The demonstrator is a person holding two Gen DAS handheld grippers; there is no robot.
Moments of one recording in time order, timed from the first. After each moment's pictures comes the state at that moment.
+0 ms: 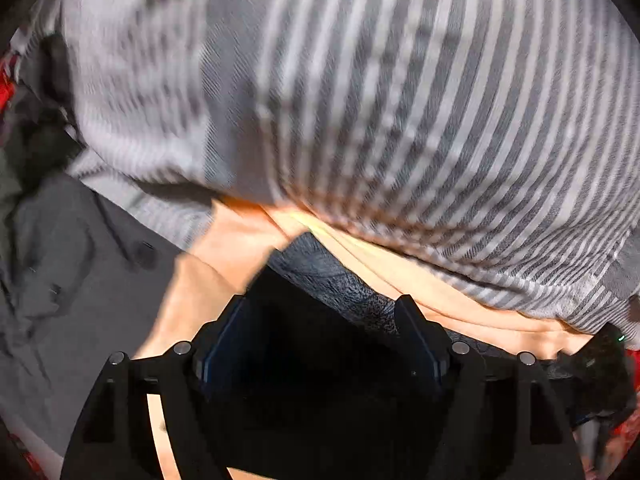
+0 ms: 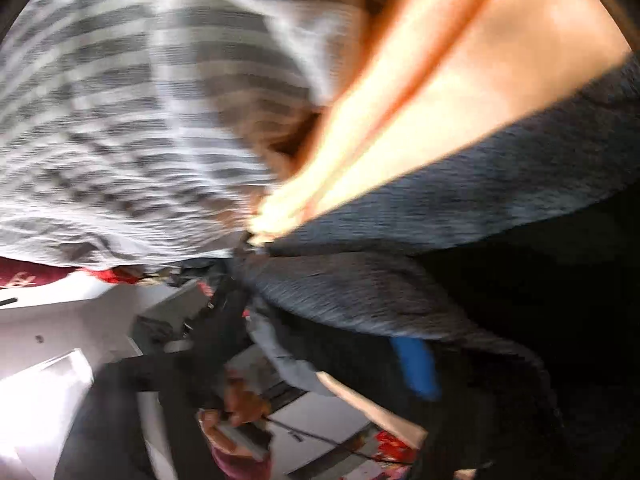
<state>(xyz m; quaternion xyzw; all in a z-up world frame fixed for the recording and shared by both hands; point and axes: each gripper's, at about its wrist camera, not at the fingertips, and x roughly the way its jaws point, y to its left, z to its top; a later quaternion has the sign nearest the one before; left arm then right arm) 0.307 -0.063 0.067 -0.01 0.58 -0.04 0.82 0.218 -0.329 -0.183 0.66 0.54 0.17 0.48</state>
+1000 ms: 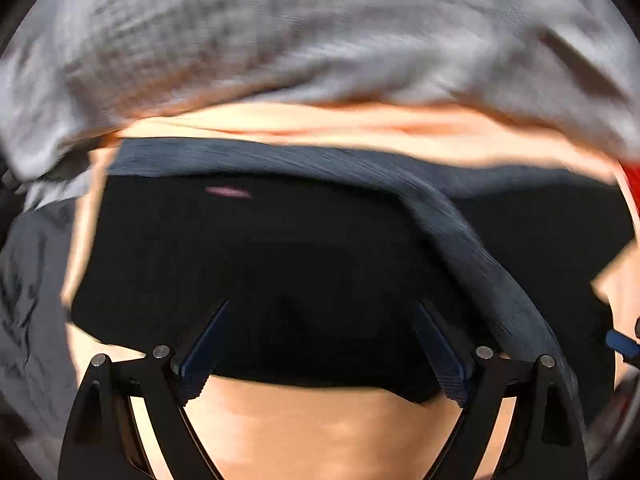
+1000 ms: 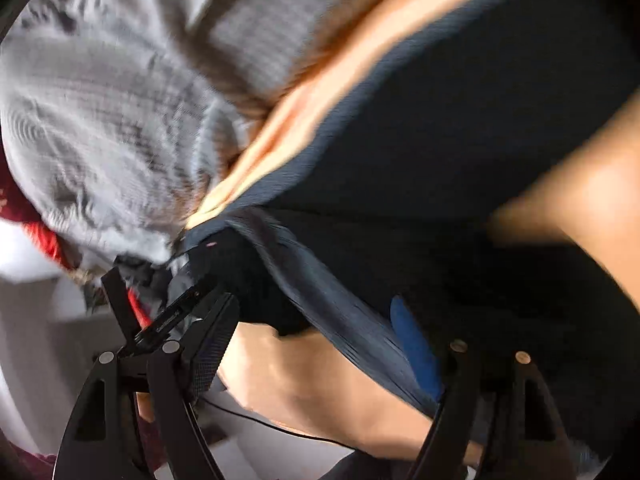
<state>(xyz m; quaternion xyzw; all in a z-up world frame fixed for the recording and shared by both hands) 0.133 -0.216 0.046 0.16 0.63 -0.20 0.74 -0.010 -0.405 -0.081 0.53 0.54 0.00 0.65</state>
